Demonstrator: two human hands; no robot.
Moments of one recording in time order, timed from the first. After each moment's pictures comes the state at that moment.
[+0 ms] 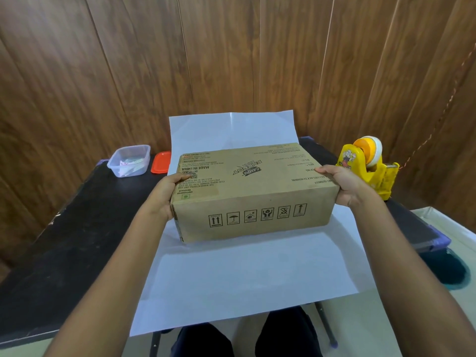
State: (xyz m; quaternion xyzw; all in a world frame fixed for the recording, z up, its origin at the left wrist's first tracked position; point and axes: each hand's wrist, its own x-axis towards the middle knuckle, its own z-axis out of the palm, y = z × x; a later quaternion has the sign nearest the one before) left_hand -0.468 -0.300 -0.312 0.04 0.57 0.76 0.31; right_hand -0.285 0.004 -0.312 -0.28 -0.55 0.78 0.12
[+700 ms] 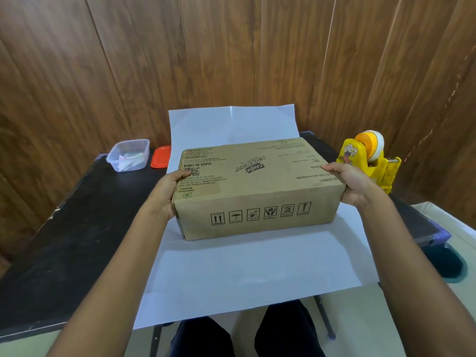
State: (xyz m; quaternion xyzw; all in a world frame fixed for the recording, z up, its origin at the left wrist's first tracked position) left_hand -0.464 -0.300 -0.318 0.04 0.56 0.77 0.30; right_hand -0.274 0.000 -0.313 -0.26 -0.54 0.79 0.13
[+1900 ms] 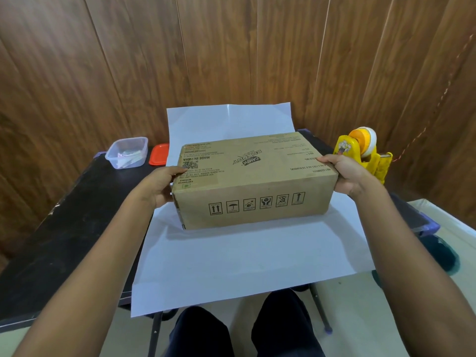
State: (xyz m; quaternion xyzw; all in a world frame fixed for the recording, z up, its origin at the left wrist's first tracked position) left_hand -0.481 -0.311 -0.313 0.08 0.70 0.66 0.27; right_hand -0.275 0.007 -0.308 -0.25 -0.54 0.79 0.13
